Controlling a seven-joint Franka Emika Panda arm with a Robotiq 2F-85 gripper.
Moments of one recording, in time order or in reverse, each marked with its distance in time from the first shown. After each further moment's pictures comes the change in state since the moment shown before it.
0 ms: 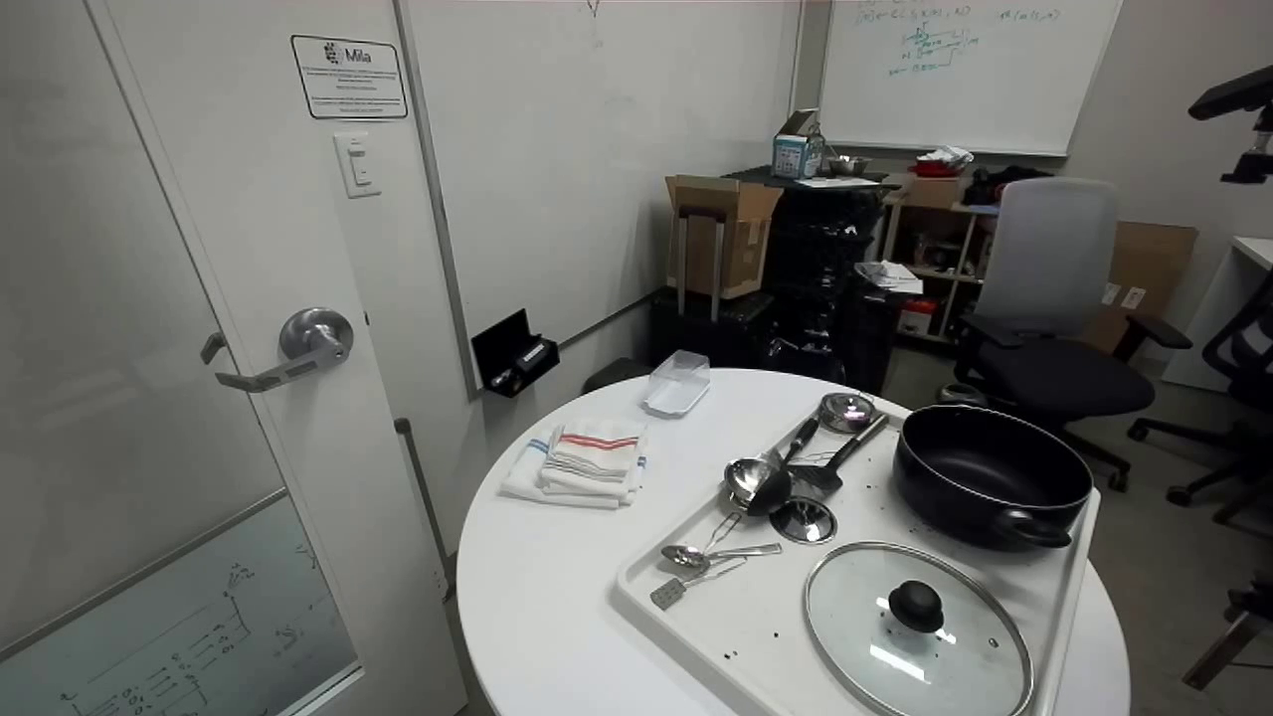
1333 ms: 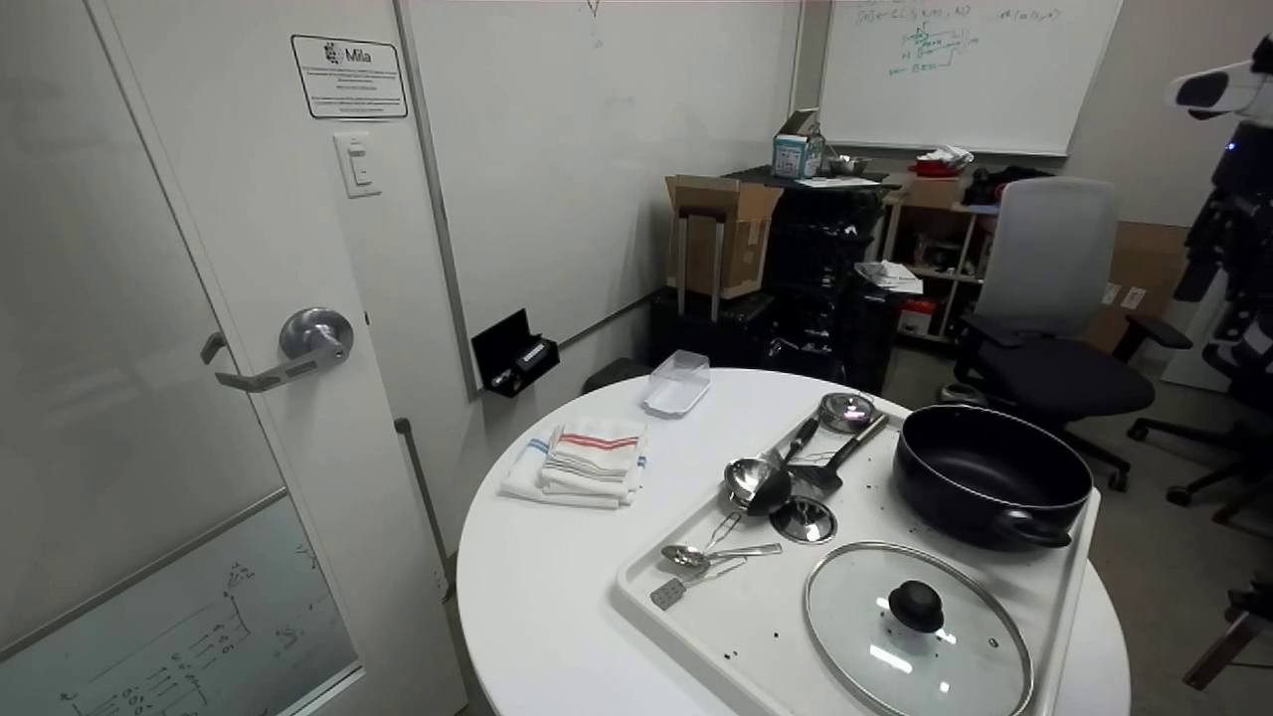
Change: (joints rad) arm 0.170 0.315 0.080 0.029 0.017 0.206 -0.050
